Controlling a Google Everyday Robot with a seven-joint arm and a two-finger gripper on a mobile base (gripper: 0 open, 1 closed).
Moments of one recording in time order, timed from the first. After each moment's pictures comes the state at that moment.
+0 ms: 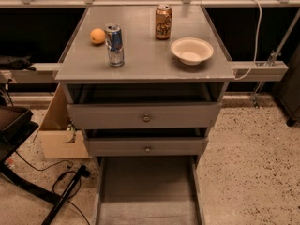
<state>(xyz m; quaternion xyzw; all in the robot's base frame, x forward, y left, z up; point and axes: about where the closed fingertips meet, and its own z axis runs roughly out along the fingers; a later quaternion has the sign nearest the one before) 0.280 -0.136 0.088 -0.55 0.74 0.29 0.25</state>
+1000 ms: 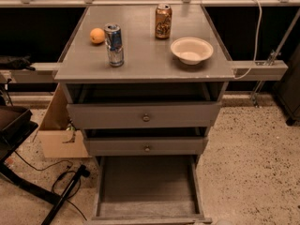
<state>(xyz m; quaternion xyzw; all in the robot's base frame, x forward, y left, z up) 0.358 -0.143 0.101 -0.52 0.76 0.25 0.29</state>
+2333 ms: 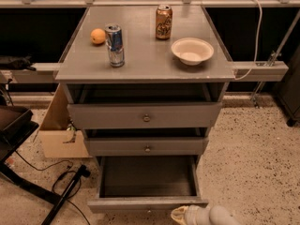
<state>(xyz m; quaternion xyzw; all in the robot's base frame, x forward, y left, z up) 0.434 -0.126 0.144 -0.52 0.75 0.22 0.34</state>
